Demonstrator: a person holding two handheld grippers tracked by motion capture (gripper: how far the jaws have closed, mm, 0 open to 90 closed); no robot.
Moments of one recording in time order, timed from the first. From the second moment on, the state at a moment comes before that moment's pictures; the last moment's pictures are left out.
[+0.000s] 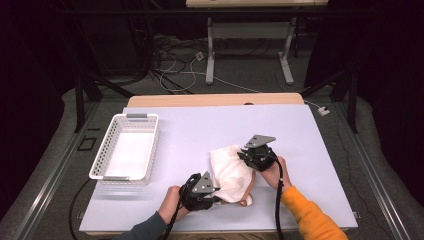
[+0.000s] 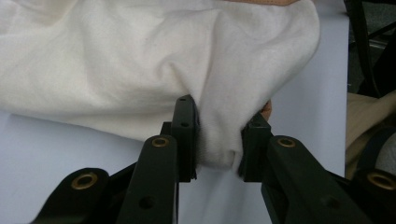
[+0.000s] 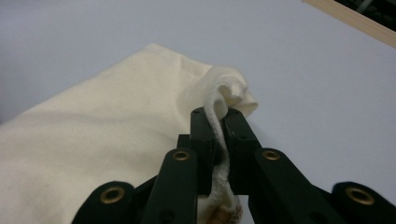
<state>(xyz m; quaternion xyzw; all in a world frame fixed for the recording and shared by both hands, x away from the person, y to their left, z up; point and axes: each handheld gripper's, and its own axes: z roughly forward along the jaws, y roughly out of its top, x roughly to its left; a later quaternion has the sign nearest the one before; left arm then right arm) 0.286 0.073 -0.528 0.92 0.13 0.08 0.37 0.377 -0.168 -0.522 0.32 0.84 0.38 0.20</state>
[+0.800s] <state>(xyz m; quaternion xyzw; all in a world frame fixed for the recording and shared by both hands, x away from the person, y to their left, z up) 0.284 0.124 -0.525 0.91 0.17 0.09 0.37 0.393 -0.110 -0.522 0.28 0.86 0.39 0.19</state>
